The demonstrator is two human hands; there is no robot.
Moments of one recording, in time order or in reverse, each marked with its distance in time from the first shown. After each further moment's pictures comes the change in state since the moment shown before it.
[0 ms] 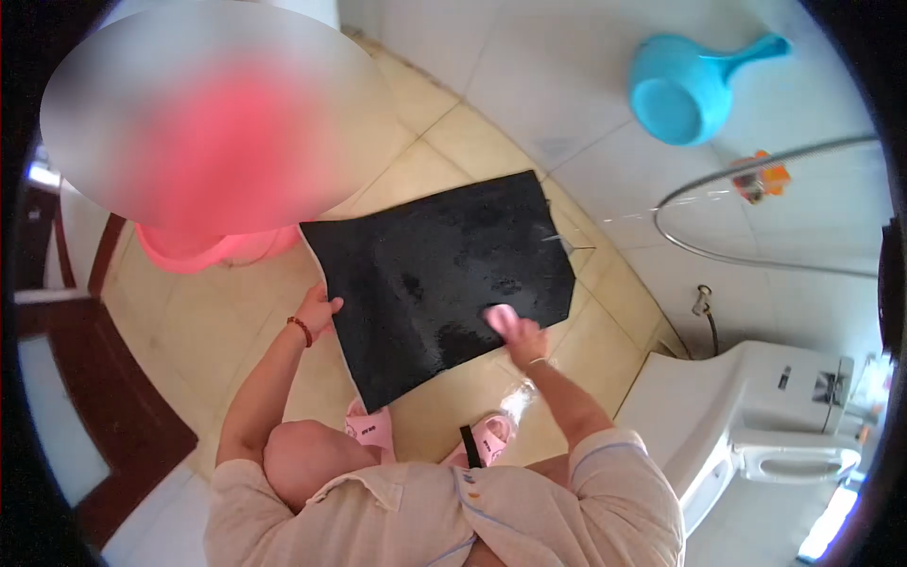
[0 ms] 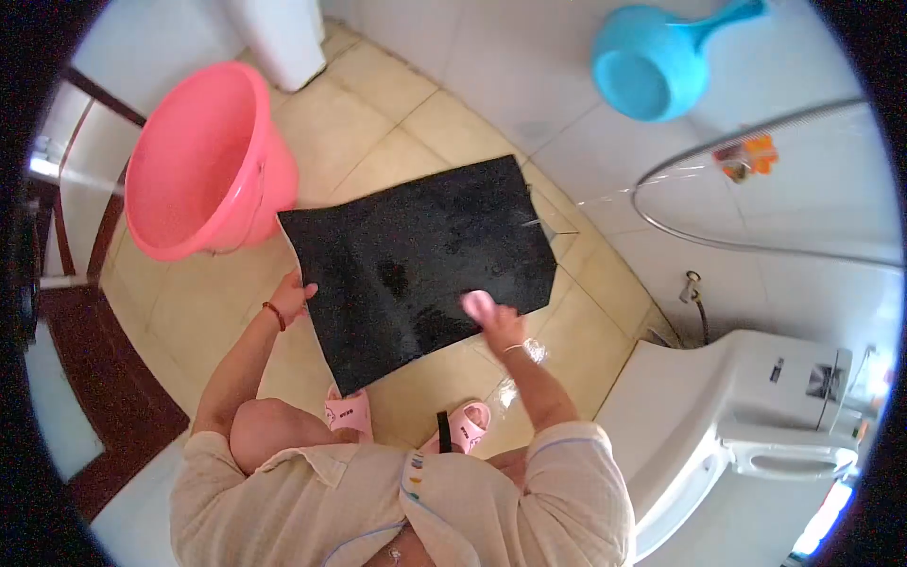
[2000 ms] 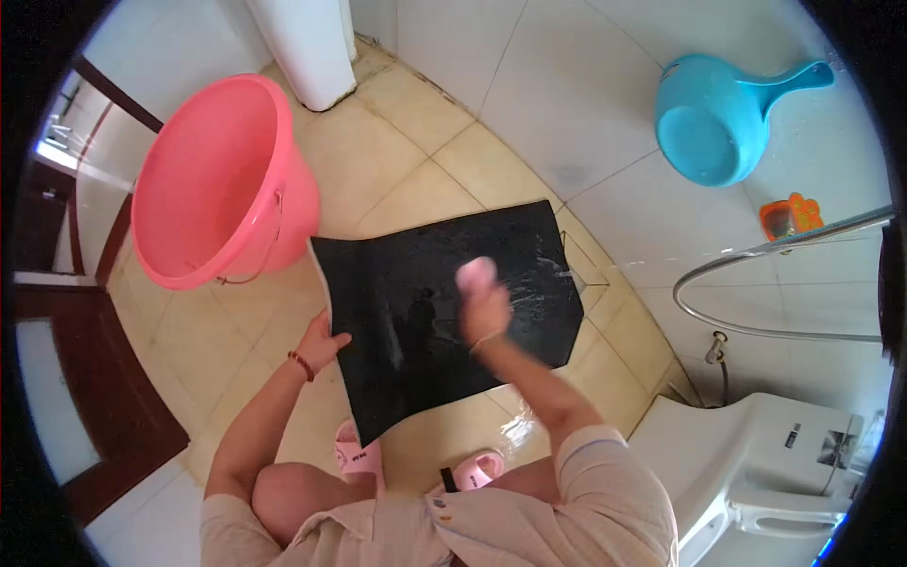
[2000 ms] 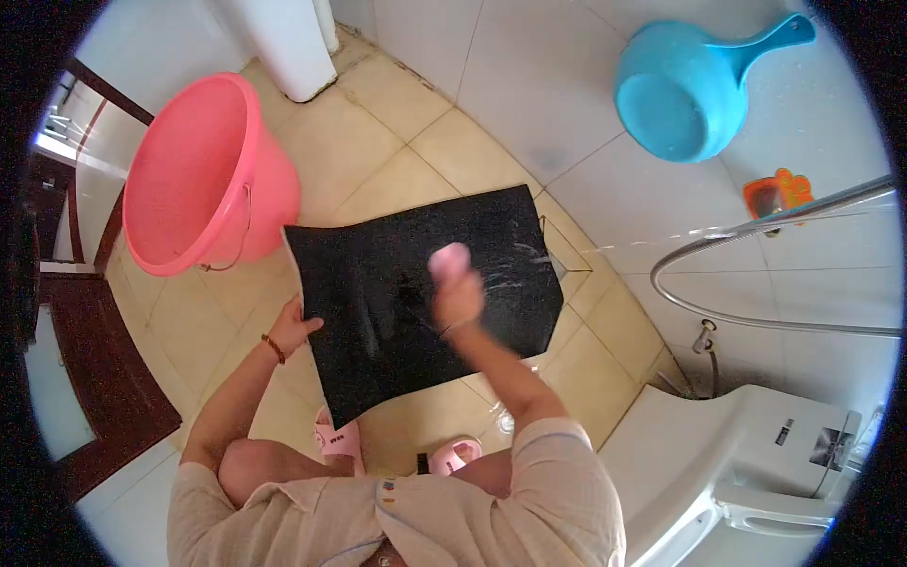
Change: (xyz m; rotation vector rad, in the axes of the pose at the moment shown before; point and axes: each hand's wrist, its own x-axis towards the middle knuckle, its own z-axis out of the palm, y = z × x) left_hand -0.007 0.022 0.032 0.131 -0.010 0.117; right_hand 0.149 -0.078 -0.074 0.418 0.344 0.213
